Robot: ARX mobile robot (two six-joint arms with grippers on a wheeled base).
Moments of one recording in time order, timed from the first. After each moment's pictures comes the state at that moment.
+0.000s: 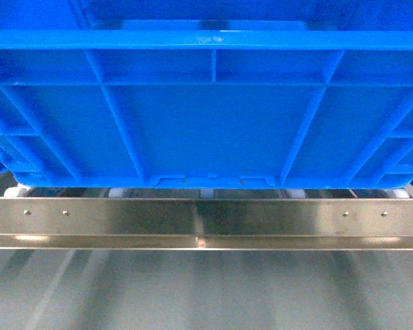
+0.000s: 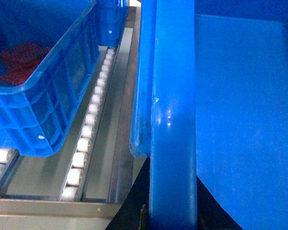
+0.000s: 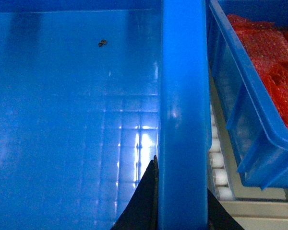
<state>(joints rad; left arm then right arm) -0.14 1.32 0.96 -0.02 -0.10 -0.10 0.20 1.37 1.00 -0.03 0.09 0.12</state>
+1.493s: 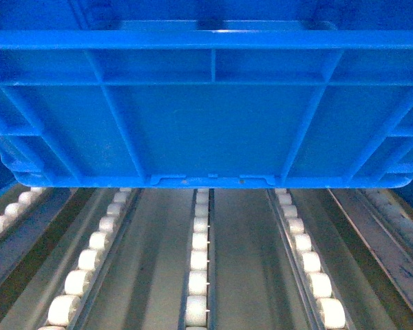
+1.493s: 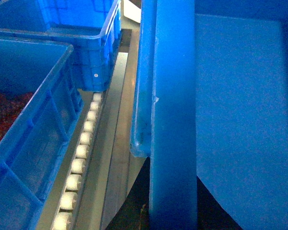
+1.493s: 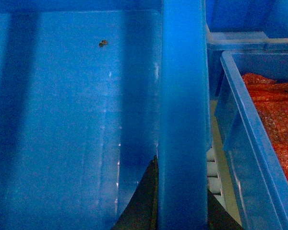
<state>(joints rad) -0.14 1.32 0.96 -0.02 -0.10 -0.10 0.20 1.37 1.00 -0.03 0.09 0.12</state>
